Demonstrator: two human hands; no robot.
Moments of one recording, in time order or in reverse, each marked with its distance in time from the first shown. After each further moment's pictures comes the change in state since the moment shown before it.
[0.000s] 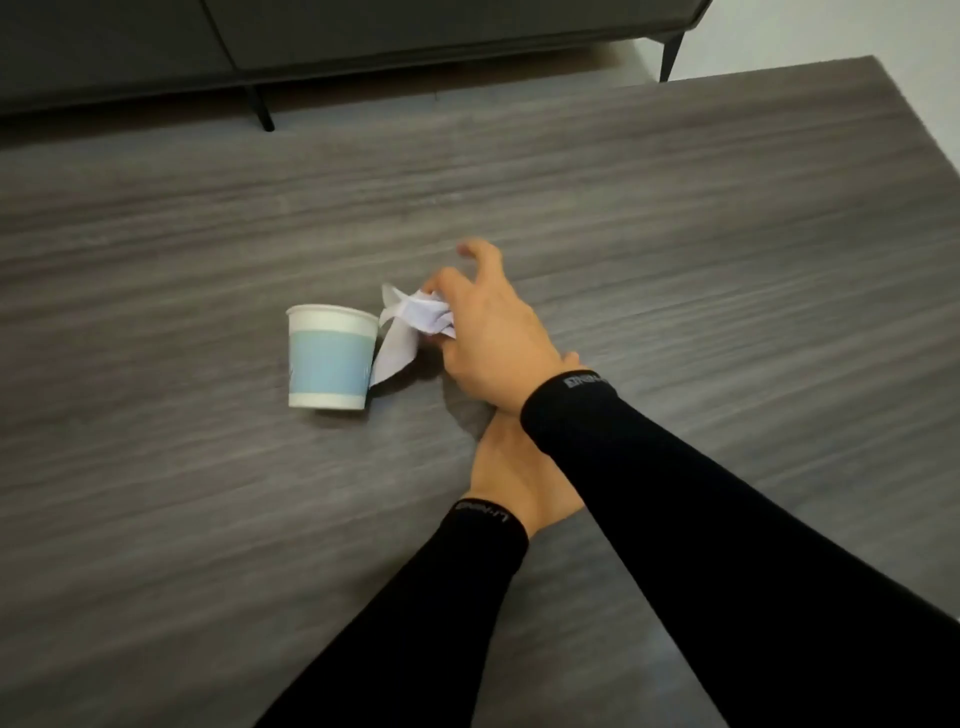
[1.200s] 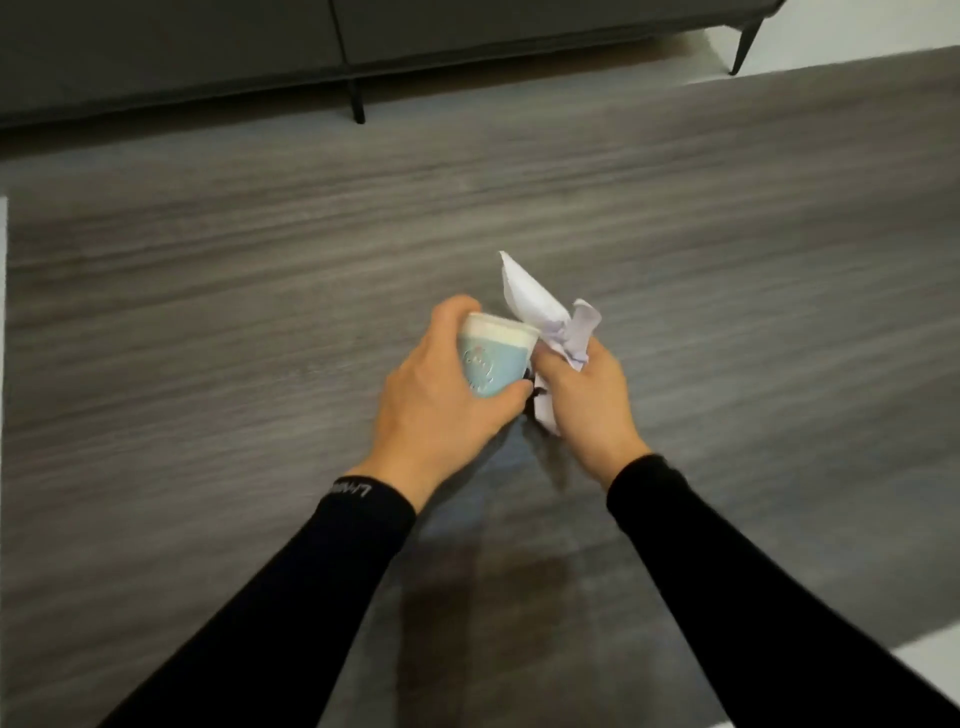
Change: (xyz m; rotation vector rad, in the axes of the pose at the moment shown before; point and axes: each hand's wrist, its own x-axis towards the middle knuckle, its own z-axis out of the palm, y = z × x) left_hand -0.133 -0.151 -0.084 -0.465 0.529 -0.317; right_hand -0.043 -0.096 0.085 0.890 0.299 0.513
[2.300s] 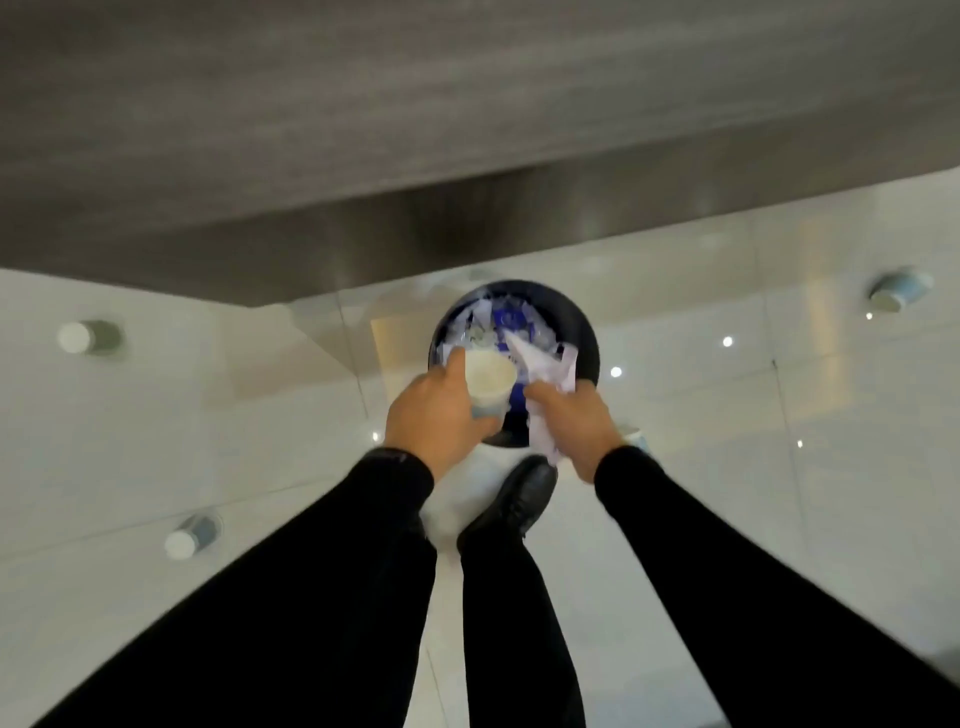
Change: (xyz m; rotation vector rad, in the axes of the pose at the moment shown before) left_hand -0.445 -0.087 0.125 0.393 -0.525 -0.317; right_hand -0.360 0.281 -0.105 -0.206 -0.095 0.743
